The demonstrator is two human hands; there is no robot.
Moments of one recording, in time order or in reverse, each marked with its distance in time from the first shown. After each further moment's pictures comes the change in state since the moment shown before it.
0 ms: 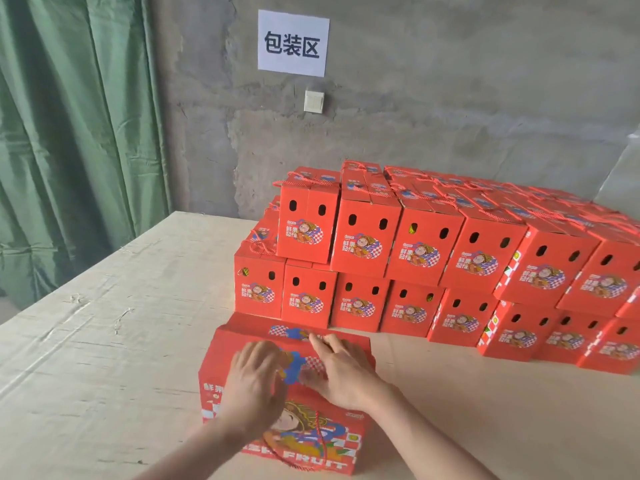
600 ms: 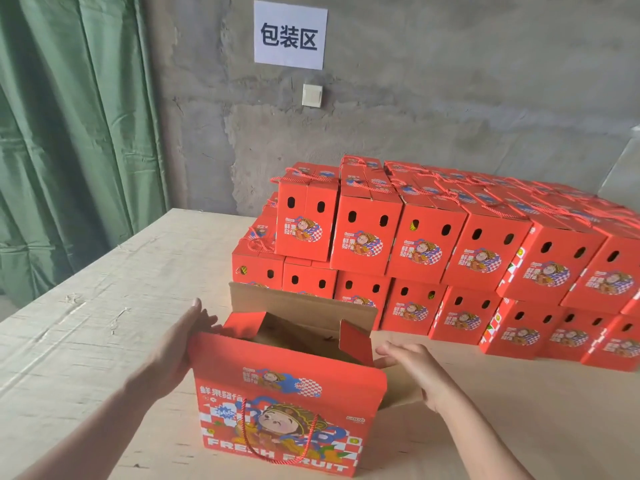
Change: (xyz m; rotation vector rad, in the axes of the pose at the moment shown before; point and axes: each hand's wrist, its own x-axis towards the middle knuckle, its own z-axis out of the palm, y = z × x) left_hand 0.033 -0.129 -0.027 -1.193 -0.029 -1.074; right_hand -0.028 0.087 -0.017 1.080 0.135 0.528
